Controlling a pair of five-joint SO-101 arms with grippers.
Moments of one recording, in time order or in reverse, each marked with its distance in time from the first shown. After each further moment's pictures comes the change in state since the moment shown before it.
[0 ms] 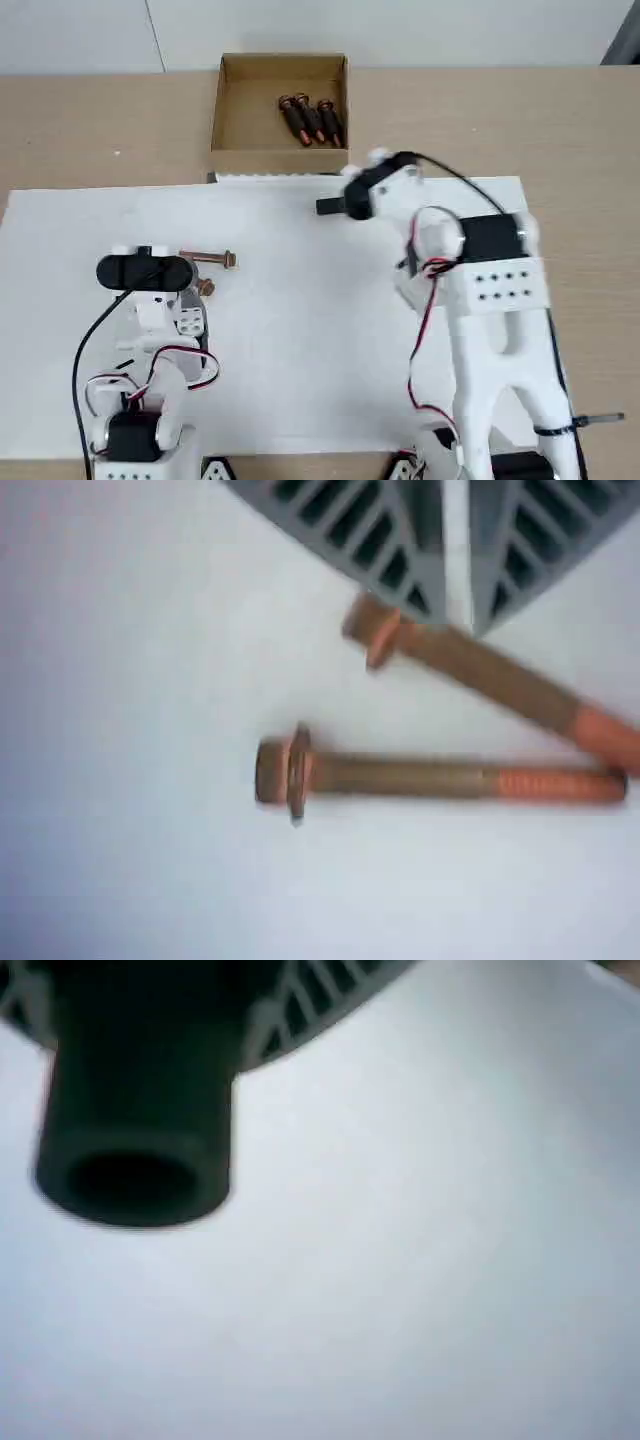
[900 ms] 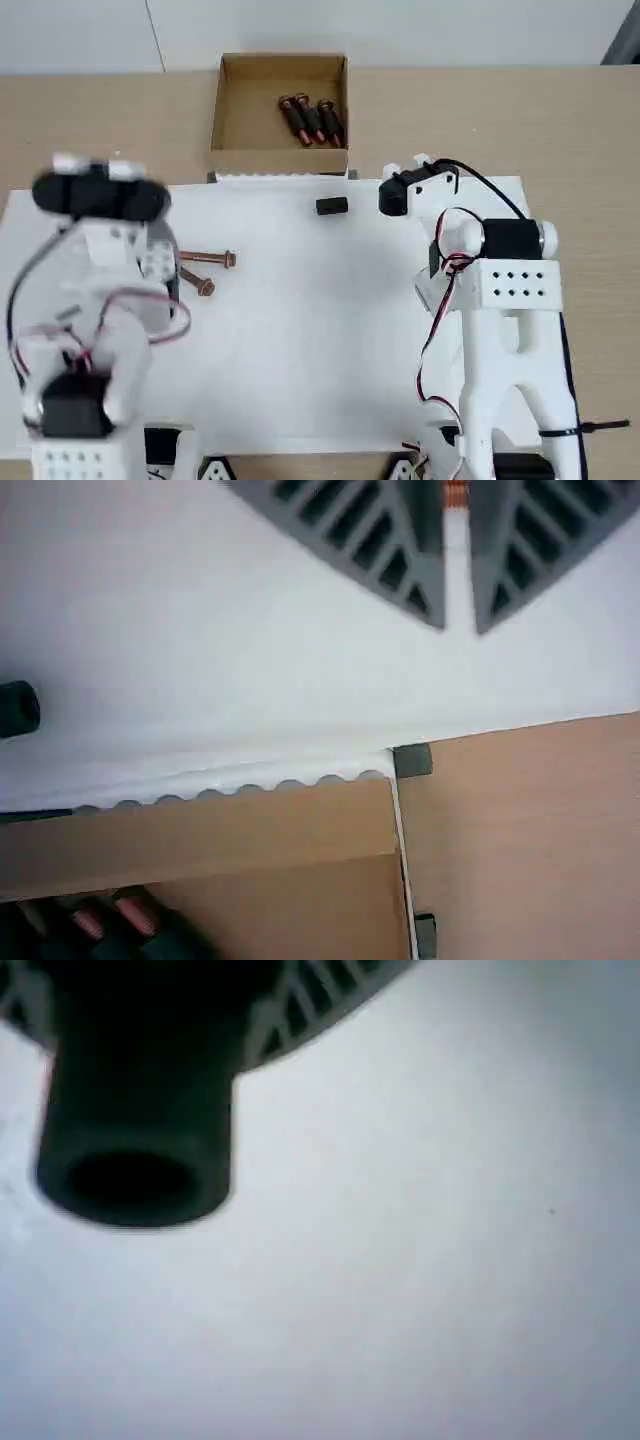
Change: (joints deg) left arm 0.0 42.5 -52.4 5.7 -3.6; right arm 4.5 -0.1 6.2 -3.7 -3.0
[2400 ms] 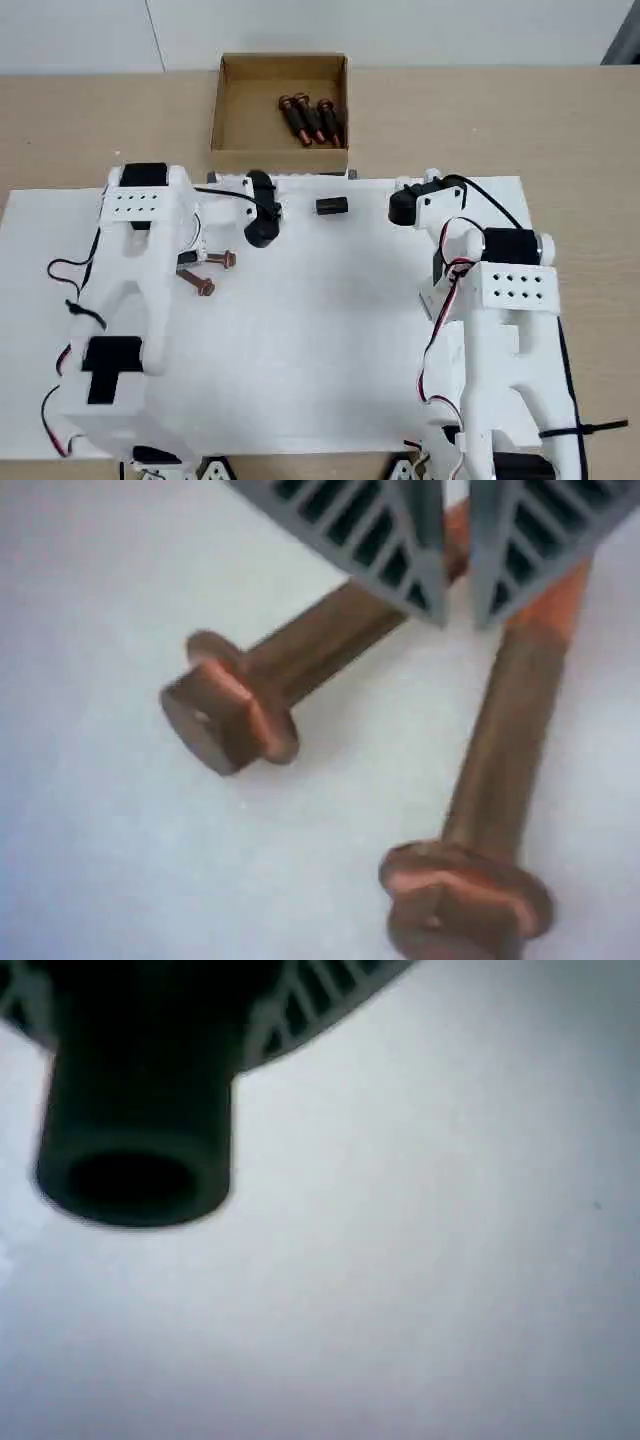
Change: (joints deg) left arm -1.3 72.3 -26.8 15.7 -74.5; right arm 2.5 0.0 7.7 -4.5 -1.4
